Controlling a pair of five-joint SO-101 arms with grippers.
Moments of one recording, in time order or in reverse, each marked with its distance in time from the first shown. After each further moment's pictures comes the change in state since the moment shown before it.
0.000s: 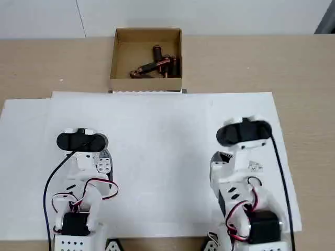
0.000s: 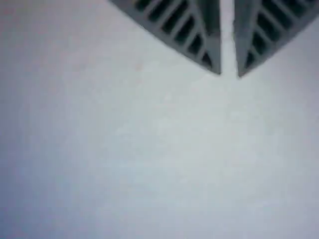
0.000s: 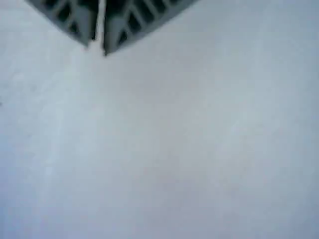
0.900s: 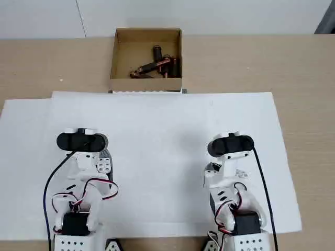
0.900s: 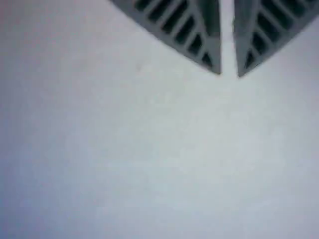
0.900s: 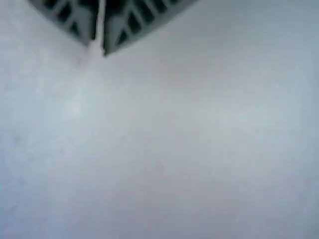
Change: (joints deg) left arm 0.0 0.0 0.0 0.0 0.0; right arm 0.4 -14.8 30.2 -12.1 0.0
